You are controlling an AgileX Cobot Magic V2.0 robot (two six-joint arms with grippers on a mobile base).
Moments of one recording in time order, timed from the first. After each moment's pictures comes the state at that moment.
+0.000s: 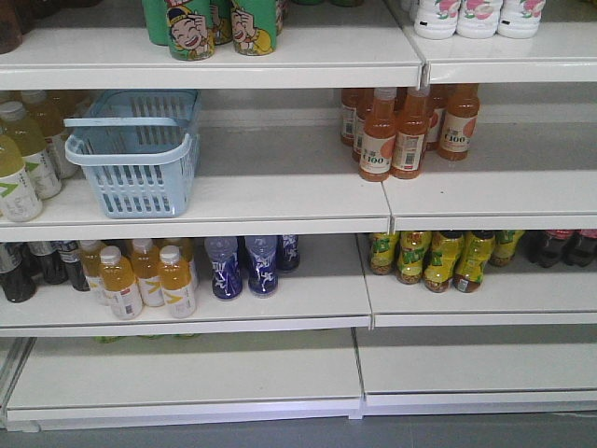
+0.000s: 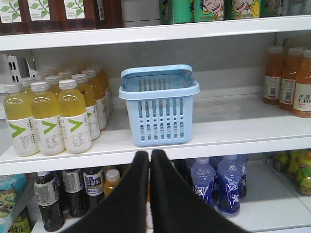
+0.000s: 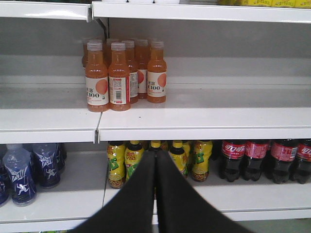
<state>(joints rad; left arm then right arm) 0.00 -0.01 0.04 0.09 0.06 -0.08 -0.08 -0.01 0.03 -0.11 0.13 0.08</state>
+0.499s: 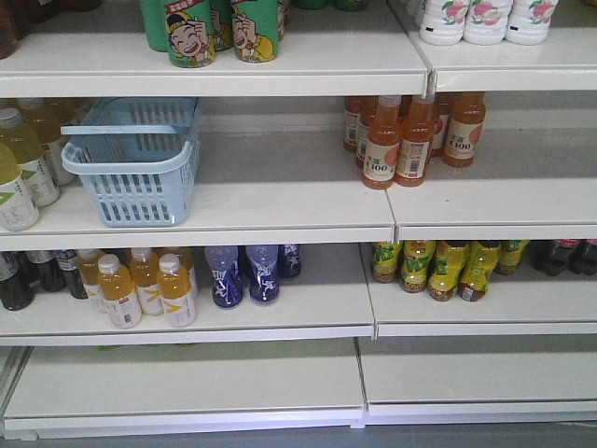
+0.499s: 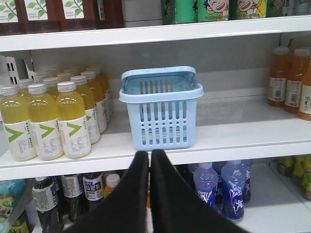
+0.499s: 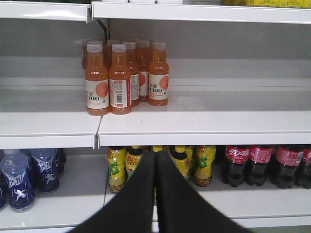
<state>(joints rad) 0.00 -0.01 0.04 0.09 0.06 -0.08 -0.08 -0.01 0.03 -0.11 0.13 0.08</state>
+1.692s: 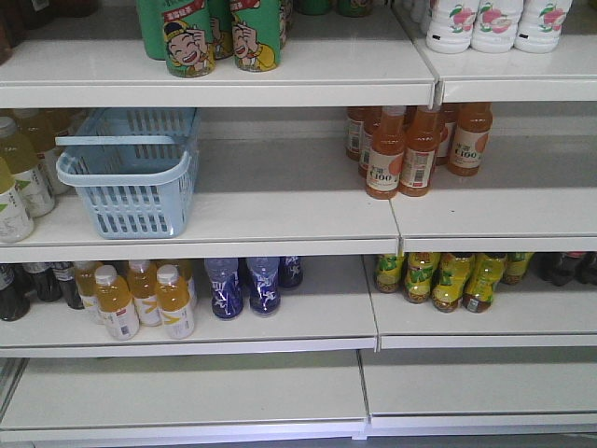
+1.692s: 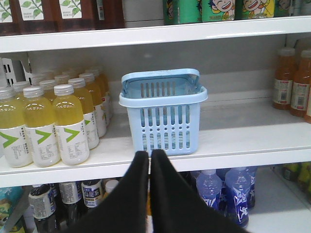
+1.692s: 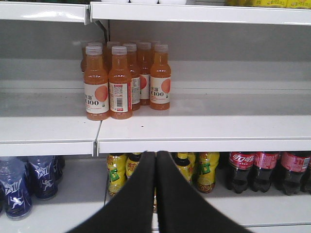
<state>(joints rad) 0.00 -0.01 0.04 0.09 0.06 -0.08 -0.08 -0.01 0.03 -0.11 0.13 0.08</state>
